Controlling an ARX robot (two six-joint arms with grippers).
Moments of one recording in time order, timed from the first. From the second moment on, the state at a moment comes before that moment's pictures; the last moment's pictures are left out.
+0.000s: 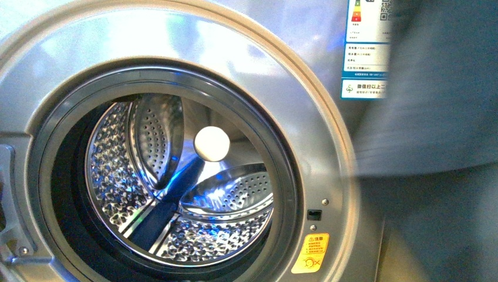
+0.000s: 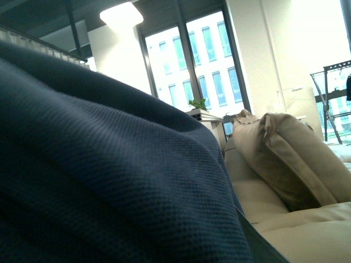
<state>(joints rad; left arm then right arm) -0.60 1.70 2.39 -0.39 0.16 0.07 -0.04 1.06 1.01 0.60 -0.12 0.31</state>
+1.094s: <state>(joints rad) -0.60 1.69 2.40 -0.39 0.14 0.07 -0.88 0.89 0.70 0.68 -0.92 0.83</state>
